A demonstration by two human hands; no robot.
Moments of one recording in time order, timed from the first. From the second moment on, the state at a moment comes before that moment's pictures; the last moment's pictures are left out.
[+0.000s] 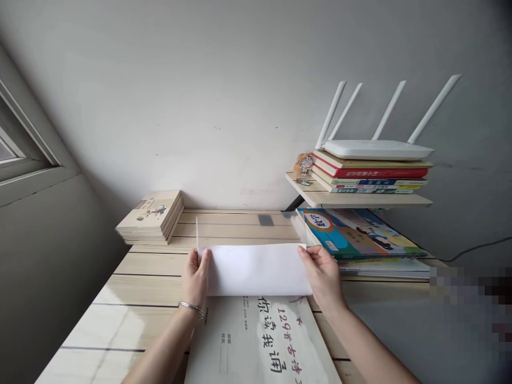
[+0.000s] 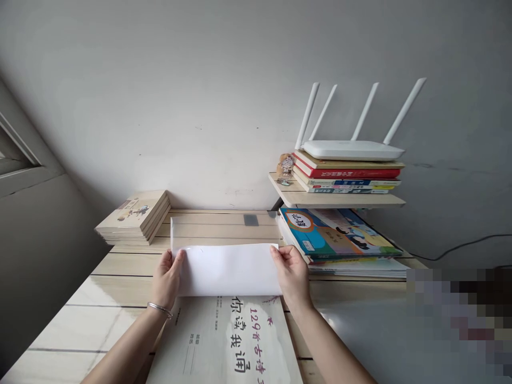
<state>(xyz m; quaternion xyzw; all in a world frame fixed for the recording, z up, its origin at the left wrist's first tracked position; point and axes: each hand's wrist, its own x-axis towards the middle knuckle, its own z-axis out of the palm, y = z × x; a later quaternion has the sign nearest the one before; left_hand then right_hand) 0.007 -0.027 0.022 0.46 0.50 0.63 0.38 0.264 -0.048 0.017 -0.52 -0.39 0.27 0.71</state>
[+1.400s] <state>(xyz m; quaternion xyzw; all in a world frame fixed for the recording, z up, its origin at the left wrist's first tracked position) 0.010 -0.026 0.027 0.50 0.61 0.54 0.30 0.264 -0.056 0.007 -0.47 -0.42 0.22 0.74</state>
